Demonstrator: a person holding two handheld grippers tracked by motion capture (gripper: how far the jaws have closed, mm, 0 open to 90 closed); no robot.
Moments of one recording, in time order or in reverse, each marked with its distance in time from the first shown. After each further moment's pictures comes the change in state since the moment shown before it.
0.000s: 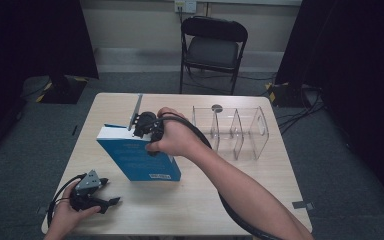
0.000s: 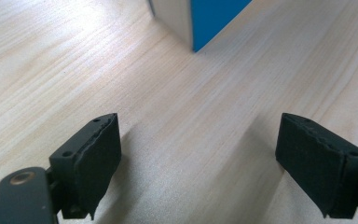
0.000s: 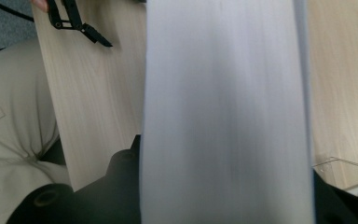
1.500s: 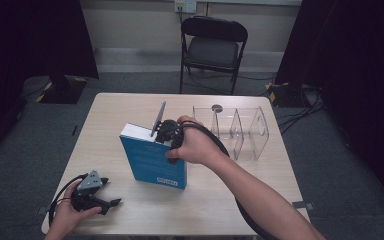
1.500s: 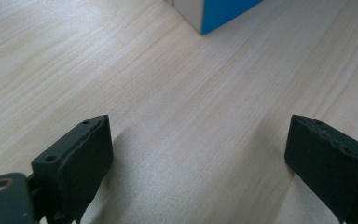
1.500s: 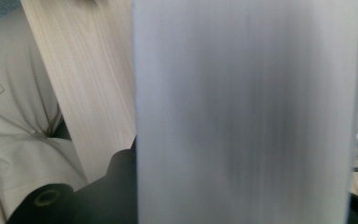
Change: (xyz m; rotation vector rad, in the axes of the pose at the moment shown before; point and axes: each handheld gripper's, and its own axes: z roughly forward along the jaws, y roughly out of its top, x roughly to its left) left arm 0.000 0.001 0.003 0.000 -0.005 0.016; right arm -0.006 -0.046 0.010 0.078 0.035 0.102
